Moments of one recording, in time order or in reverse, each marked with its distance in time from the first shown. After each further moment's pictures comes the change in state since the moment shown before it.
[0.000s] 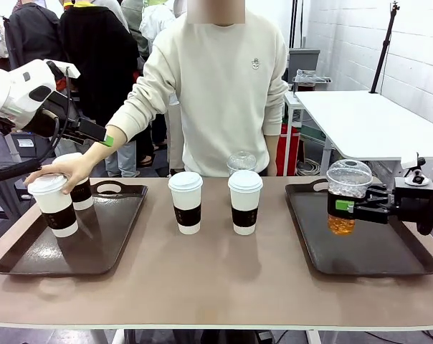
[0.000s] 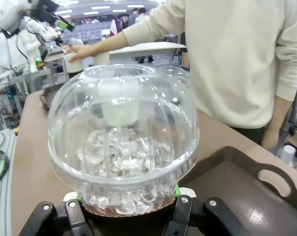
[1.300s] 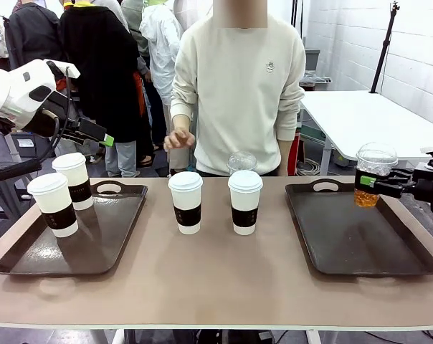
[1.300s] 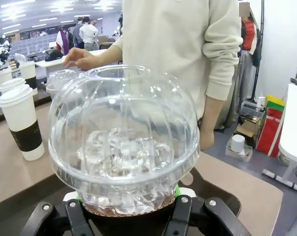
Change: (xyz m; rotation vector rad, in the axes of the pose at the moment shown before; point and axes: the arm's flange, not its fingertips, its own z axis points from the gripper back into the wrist) left arm 0.000 0.000 0.000 0.000 0.000 0.000; right arm -0.017 -0.119 0.038 -0.257 -0.055 -0.028
